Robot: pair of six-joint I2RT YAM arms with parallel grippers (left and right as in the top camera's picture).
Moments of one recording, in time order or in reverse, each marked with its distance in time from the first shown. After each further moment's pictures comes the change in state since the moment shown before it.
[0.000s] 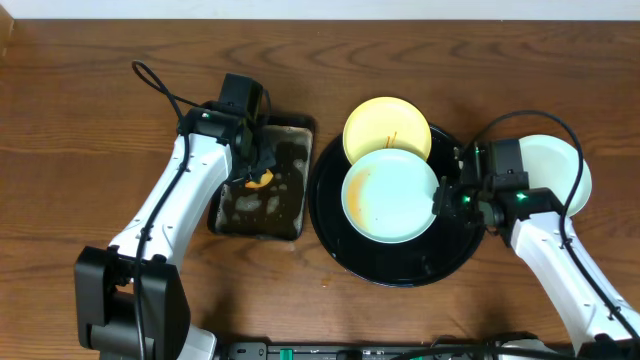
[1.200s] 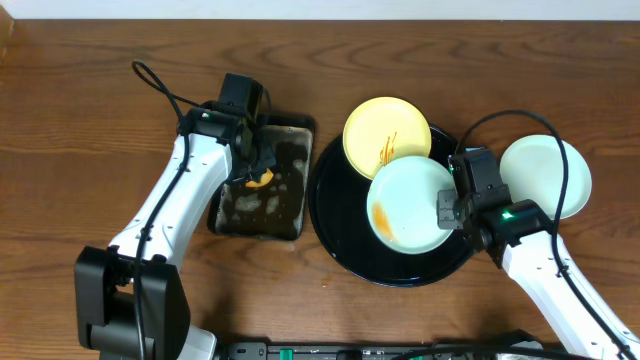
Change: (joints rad) left arm 0.000 0.000 0.001 0.004 0.000 0.000; right arm 0.175 -0.106 0.000 -0.122 0.434 -0.058
